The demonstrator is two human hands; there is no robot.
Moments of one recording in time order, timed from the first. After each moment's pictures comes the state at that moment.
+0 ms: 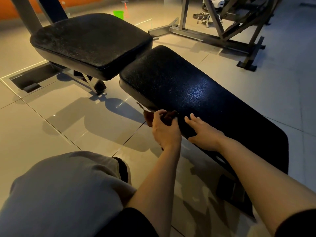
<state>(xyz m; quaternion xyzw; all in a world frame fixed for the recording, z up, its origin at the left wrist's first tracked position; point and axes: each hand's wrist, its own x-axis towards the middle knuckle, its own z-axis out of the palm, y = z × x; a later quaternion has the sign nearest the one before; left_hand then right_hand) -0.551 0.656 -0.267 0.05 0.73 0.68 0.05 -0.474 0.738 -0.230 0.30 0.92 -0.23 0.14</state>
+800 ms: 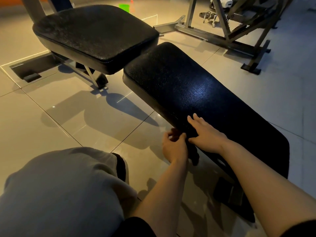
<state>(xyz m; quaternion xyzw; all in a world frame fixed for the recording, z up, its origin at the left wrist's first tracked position) -0.521 0.658 -0.313 -0.09 0.66 0.71 0.22 -0.479 0.737 -0.233 0.30 0.92 -0.22 0.14</state>
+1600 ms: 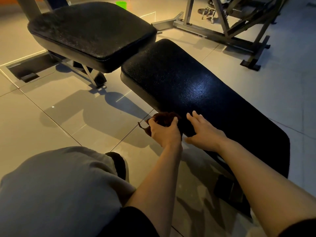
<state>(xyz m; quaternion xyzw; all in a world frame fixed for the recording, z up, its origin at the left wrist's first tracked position) -0.554 0.661 -0.278 -0.09 0.67 0.72 0.12 -0.480 0.729 -0.233 0.32 0.92 -0.20 0.14</state>
